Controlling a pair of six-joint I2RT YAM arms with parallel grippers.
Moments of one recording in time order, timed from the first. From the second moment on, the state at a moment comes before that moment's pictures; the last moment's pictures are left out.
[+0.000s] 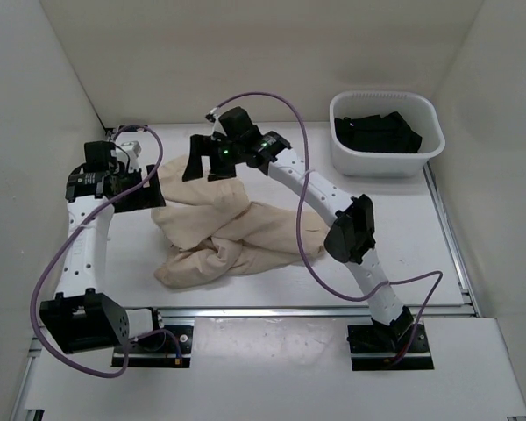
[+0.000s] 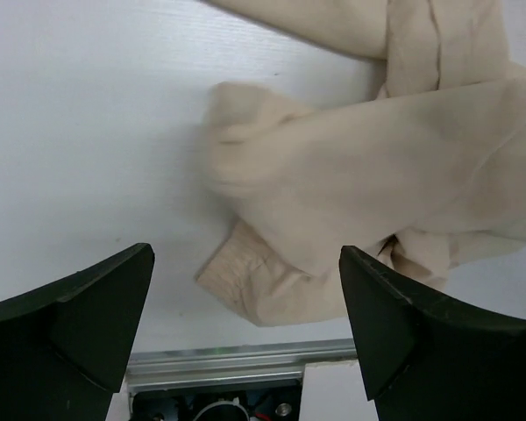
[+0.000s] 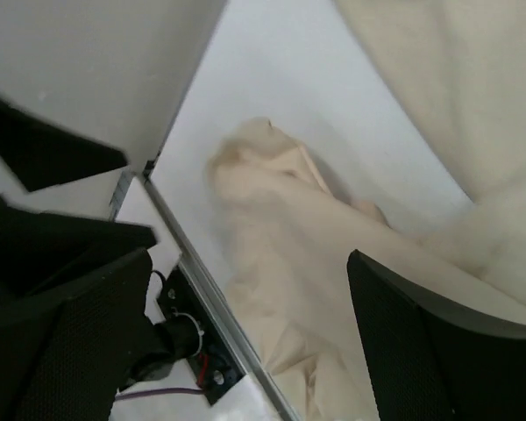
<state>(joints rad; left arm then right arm) 0.15 1.27 1.30 -1.01 0.18 0.00 0.84 2.31 2.42 -0.66 -0.45 0.60</state>
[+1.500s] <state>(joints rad) -0.26 1.02 1.42 -0.96 0.00 -0.01 0.47 1.03 0.96 -0.52 0.13 0.89</state>
